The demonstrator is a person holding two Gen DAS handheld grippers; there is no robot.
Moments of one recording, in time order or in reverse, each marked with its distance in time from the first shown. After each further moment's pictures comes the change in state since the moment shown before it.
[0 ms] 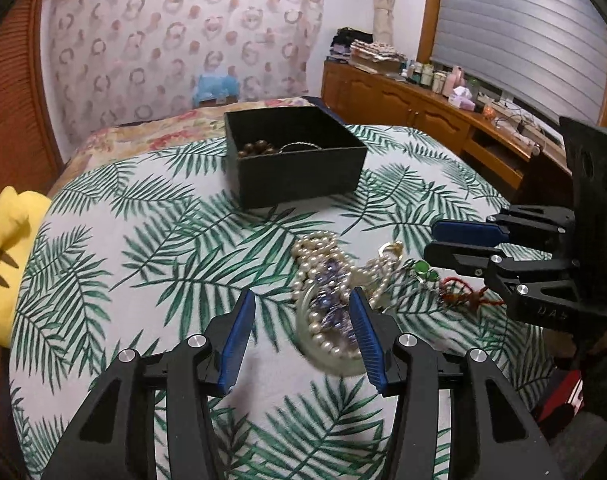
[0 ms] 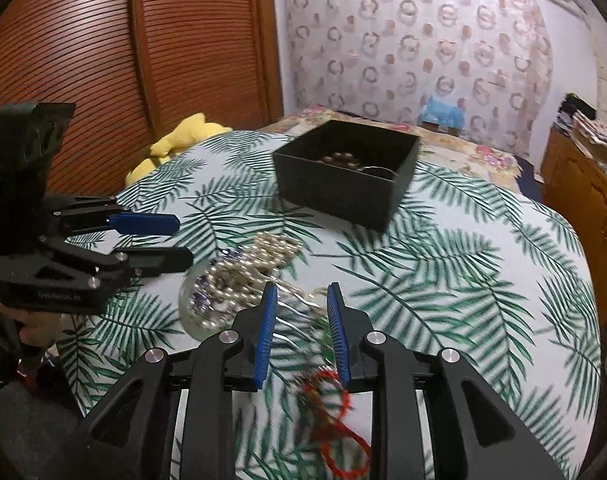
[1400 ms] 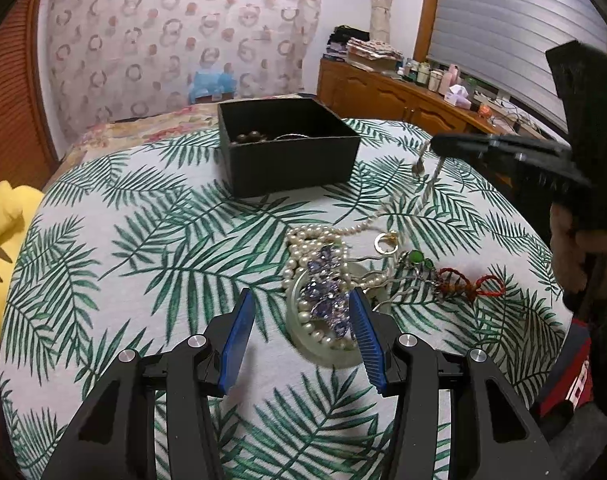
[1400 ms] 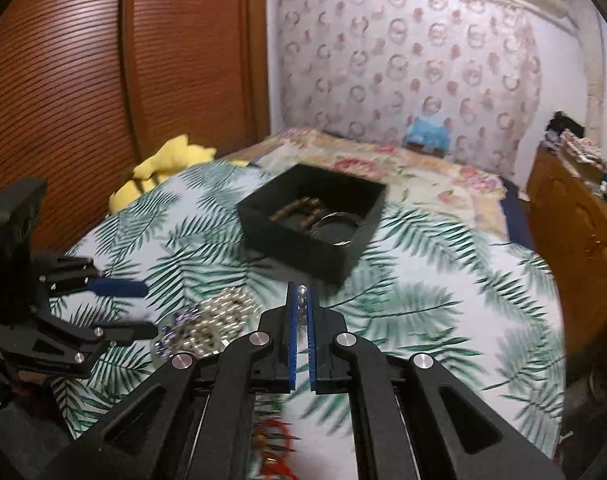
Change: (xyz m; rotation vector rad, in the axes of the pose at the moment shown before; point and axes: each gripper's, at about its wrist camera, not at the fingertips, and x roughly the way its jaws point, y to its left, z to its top) left arm 0.006 -0.005 -0.003 0.002 0.006 -0.032; right arm -0.031 -0.041 0.037 0.000 -0.083 -0.106
